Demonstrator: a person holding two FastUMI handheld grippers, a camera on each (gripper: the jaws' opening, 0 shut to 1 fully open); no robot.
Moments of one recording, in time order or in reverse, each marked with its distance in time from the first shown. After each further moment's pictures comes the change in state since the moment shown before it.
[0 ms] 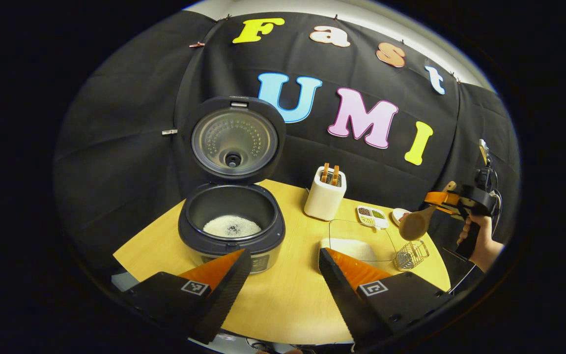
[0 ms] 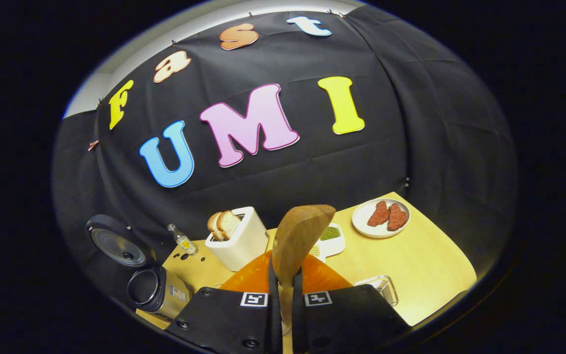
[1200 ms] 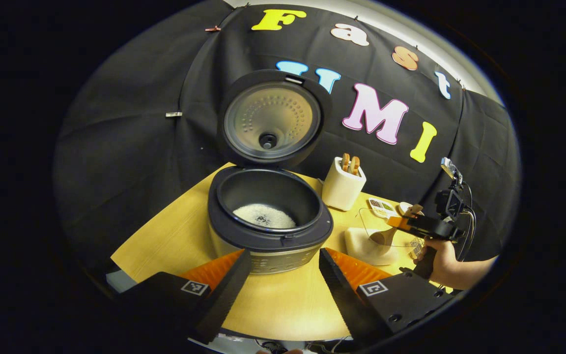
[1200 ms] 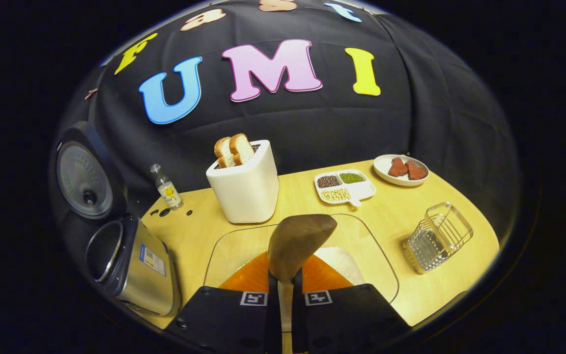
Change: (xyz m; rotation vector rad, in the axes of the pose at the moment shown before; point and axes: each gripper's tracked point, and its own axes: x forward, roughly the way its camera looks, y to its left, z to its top) left arm 0.022 0.100 -0.042 -0.062 0.085 -0.064; right arm 0.047 0.074 -0.173 -0.035 0.164 -0.153
